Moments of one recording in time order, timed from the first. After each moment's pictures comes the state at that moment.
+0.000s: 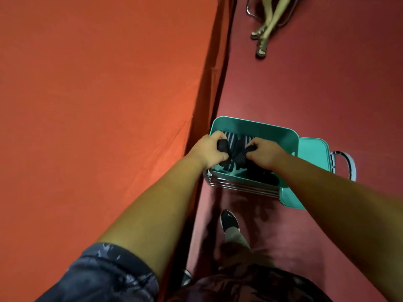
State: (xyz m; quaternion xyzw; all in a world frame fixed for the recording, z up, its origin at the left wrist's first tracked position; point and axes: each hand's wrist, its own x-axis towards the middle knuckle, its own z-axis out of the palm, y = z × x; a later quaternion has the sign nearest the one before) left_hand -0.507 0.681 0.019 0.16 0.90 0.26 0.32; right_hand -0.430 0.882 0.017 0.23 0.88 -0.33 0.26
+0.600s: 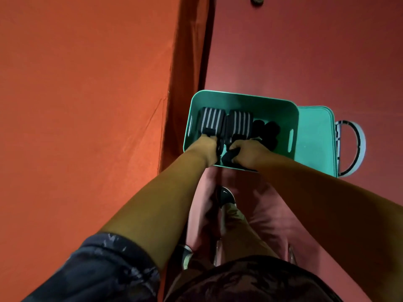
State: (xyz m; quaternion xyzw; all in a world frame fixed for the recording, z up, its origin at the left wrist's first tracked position) left_hand -0.504 0.727 -0.107 0.24 0.88 0.04 0.42; right_hand -0.421 0.886 -0.089 0.19 0.86 -0.31 0.36
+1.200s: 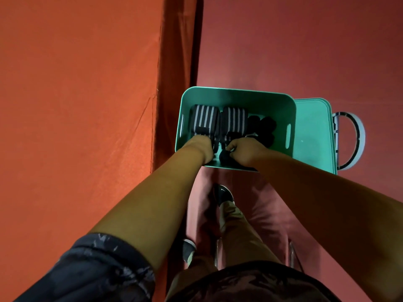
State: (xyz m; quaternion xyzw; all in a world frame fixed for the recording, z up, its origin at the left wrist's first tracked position) left_hand -0.515 0.740 -0.136 0.21 0.87 -0.02 0.45; right_hand -0.422 0.893 -0.113 0.20 0.85 -0.33 0.35
